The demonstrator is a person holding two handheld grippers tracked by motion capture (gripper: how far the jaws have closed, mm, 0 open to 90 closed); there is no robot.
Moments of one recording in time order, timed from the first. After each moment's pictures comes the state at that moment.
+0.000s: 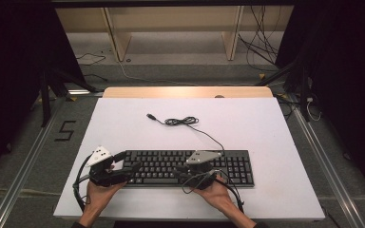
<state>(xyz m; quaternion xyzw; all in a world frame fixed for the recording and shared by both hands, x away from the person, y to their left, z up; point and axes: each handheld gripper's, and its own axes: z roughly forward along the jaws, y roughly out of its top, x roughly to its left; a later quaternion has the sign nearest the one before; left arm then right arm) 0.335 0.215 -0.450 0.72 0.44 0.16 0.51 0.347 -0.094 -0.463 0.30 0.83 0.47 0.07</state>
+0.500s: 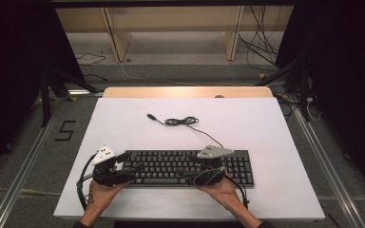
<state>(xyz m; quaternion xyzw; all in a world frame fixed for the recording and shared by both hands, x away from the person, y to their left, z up) 0.339 0.208 -0.453 0.73 0.44 0.15 0.49 0.349 -0.116 -0.446 0.33 0.80 0.50 0.08</state>
